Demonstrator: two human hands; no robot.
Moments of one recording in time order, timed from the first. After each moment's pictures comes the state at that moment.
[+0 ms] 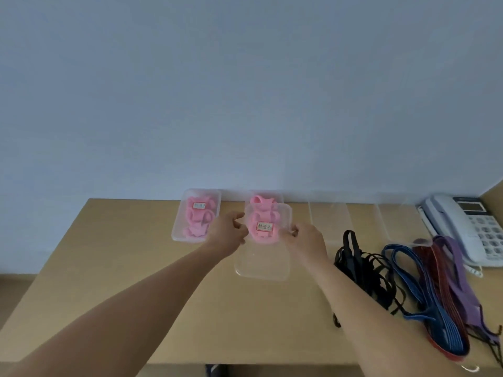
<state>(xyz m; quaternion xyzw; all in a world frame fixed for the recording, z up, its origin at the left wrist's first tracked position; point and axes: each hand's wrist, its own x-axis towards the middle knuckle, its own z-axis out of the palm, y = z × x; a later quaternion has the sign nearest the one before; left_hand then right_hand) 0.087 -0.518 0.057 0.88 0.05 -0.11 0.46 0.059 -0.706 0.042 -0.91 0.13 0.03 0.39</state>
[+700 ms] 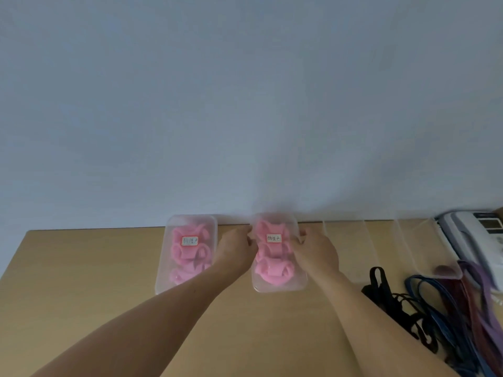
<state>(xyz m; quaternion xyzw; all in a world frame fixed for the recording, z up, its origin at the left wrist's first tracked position) 0.201 -0.524 -0.014 0.92 -0.02 -0.14 0.35 0.168 -0.705 0.002 -0.94 0.23 0.07 0.25</state>
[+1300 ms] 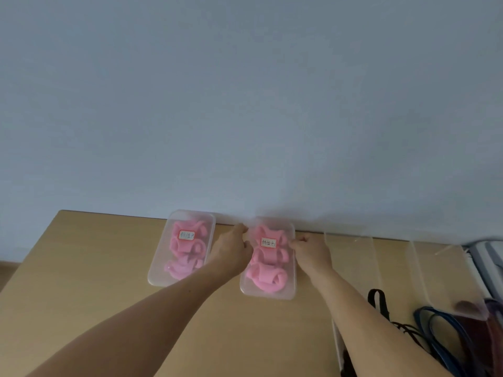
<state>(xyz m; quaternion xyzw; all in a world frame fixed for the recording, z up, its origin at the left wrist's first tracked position) 0.194 -0.542 -0.011 0.95 0.04 -0.13 0.29 0.192 -0.732 -0.021 -0.86 0.25 0.14 0.43</state>
